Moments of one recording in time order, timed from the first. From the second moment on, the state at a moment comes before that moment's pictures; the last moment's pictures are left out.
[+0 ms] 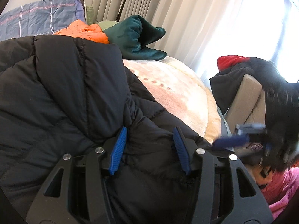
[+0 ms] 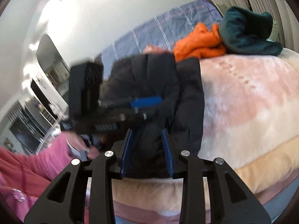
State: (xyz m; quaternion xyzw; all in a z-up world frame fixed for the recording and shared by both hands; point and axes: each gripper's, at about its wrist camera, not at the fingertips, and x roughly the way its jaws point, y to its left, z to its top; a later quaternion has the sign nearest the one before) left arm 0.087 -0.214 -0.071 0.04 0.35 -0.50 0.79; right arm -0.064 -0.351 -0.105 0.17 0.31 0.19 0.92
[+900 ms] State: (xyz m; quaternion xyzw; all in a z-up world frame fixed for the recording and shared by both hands) left arm 0.168 -0.193 -0.076 0.16 0.35 -0.35 0.86; right arm -0.078 -0.349 -0.132 0.16 0.35 0.11 0.92
